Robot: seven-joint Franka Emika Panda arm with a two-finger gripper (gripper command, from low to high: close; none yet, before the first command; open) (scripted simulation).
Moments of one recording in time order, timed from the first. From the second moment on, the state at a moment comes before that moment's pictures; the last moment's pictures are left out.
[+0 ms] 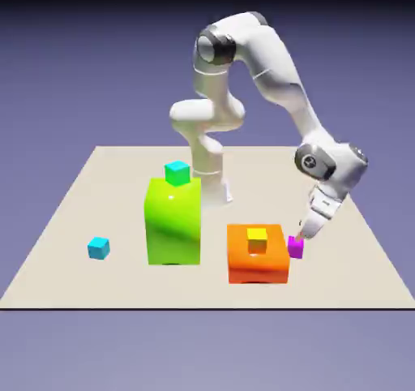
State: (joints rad) arm 0.16 0.44 0.65 -2.26 -0.58 2.06 0.69
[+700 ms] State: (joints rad) arm 0.09 0.07 0.42 -2.38 -0.54 1.98 0.80
